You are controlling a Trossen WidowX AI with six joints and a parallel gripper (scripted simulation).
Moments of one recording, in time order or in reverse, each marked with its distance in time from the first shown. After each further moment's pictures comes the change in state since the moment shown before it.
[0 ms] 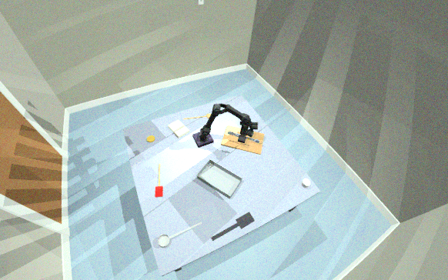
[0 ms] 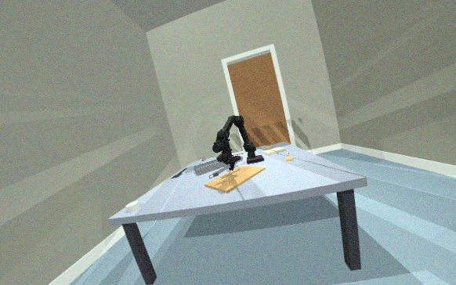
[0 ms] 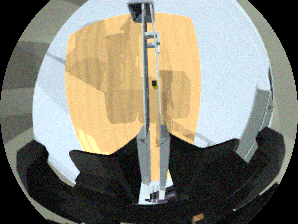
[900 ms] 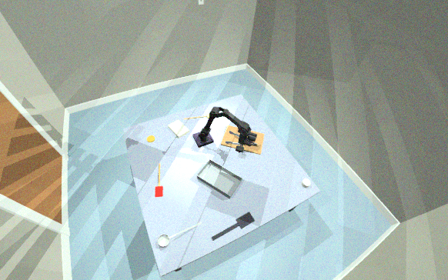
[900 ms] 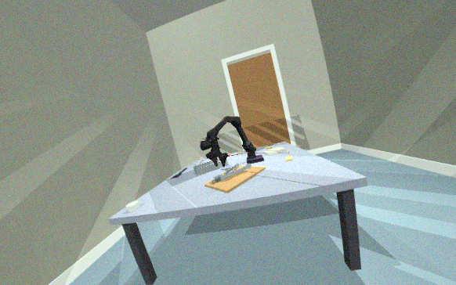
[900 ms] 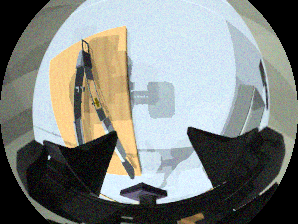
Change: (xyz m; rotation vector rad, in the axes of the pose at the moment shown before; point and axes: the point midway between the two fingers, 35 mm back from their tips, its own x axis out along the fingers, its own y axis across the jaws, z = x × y) arm -0.023 -0.117 0.006 0.022 -0.003 -0.006
